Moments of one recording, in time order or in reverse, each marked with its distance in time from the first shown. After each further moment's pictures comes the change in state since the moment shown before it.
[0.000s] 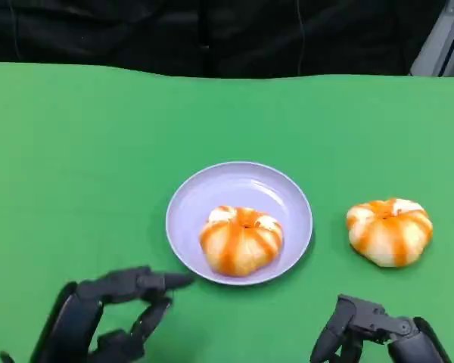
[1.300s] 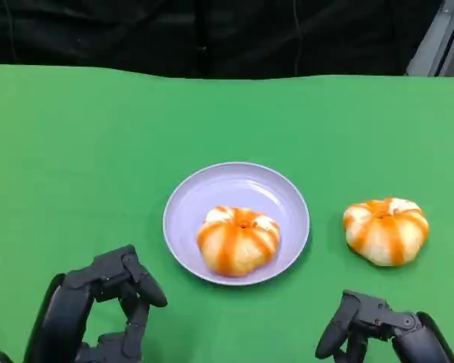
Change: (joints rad) left arm 0.005 -0.113 0.121 -0.044 -0.005 0.084 -0.110; right arm -0.025 0.000 -0.024 0.035 0.021 -0.001 0.032
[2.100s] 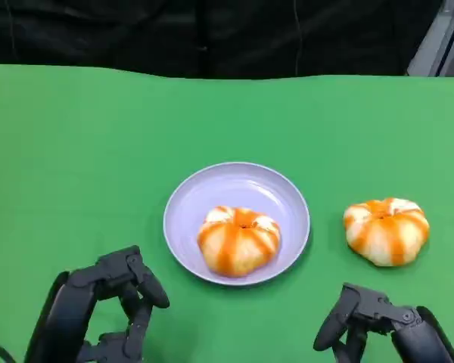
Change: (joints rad) left arm -0.016 -0.002 0.014 0.016 0.051 -0.012 -0.011; right arm -0.015 0.001 0.000 -0.019 -0.002 0.014 0.001
